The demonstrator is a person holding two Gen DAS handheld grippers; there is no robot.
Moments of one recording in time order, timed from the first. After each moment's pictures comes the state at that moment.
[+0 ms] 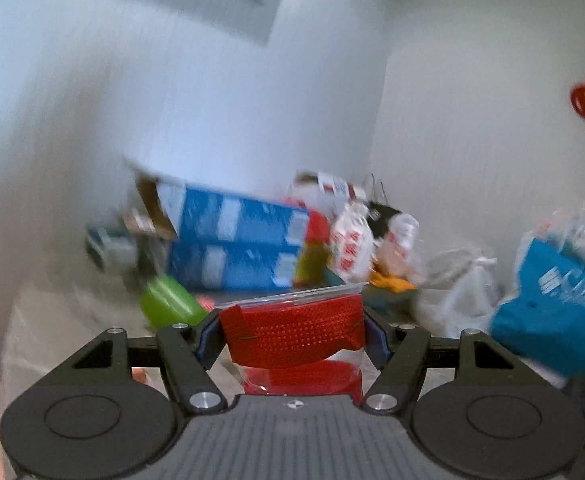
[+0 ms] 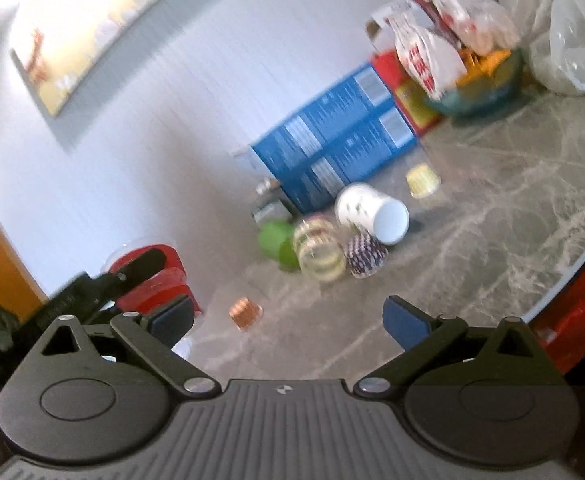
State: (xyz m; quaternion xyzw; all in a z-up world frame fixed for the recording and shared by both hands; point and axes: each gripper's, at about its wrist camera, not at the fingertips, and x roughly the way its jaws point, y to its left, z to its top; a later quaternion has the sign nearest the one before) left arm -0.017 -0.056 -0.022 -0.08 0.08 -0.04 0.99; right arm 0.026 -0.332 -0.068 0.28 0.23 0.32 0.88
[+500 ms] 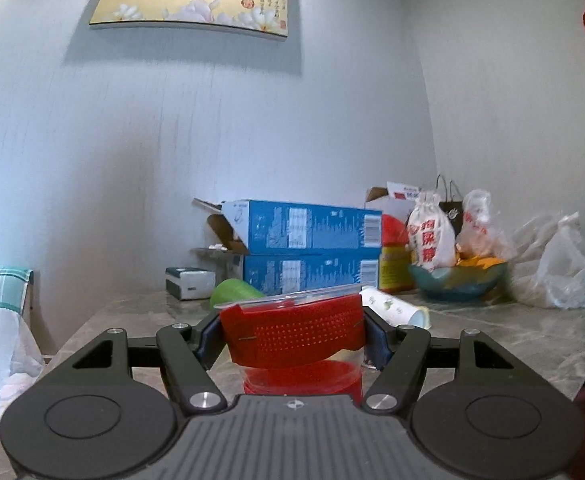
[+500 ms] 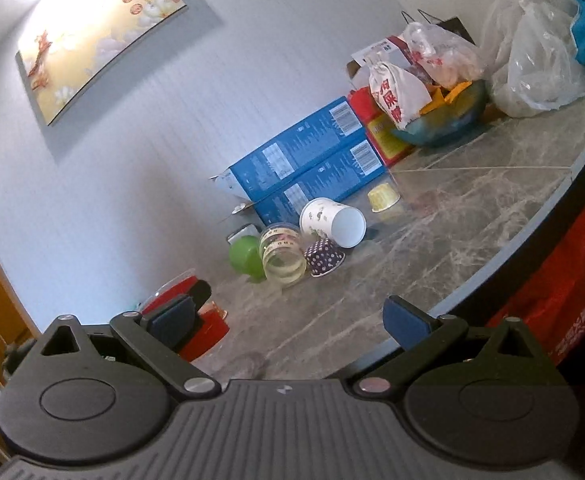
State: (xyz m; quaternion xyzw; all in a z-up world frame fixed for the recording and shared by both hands) left arm -0.001 -0.107 -0.105 0.01 0.03 0.12 0.99; right arm -0.011 -0.343 -0.106 0.26 0.17 0.27 0.91
